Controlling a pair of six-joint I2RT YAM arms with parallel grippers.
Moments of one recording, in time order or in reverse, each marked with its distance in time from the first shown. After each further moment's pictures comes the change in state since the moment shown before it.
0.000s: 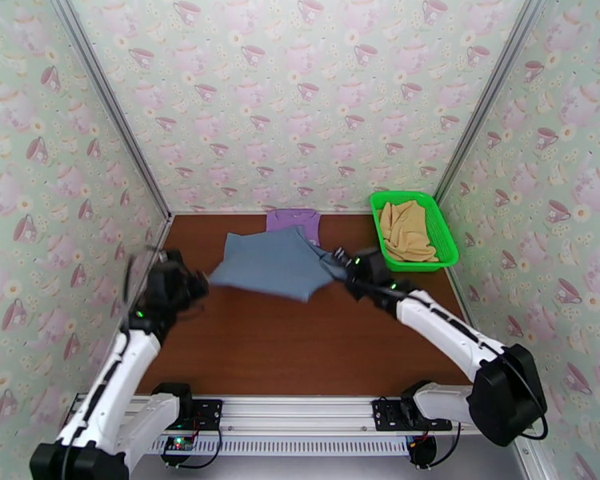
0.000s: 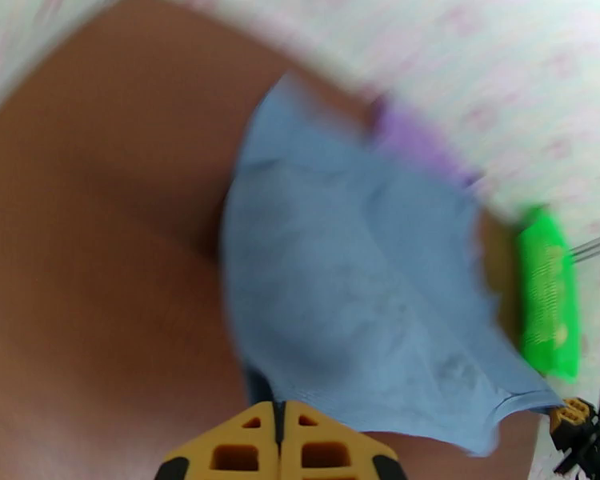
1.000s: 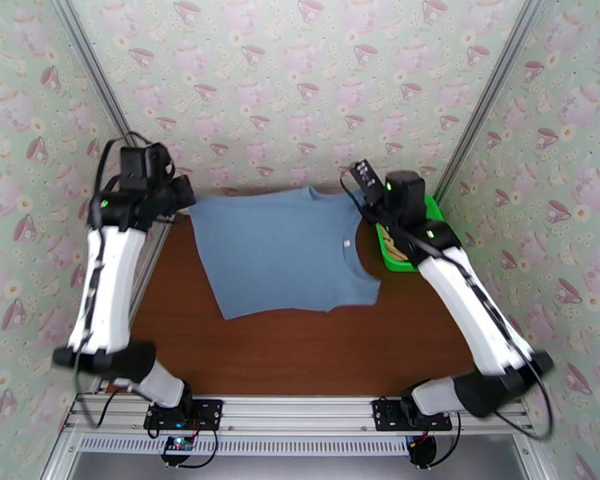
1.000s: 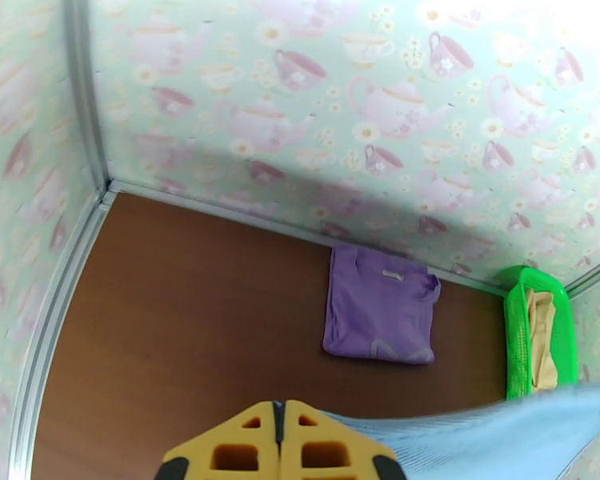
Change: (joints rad) left arm -0.012 0.944 1.875 -0.722 -0.090 0.329; right arm -0.210 0.306 1.066 -0.237 0.049 -0.149
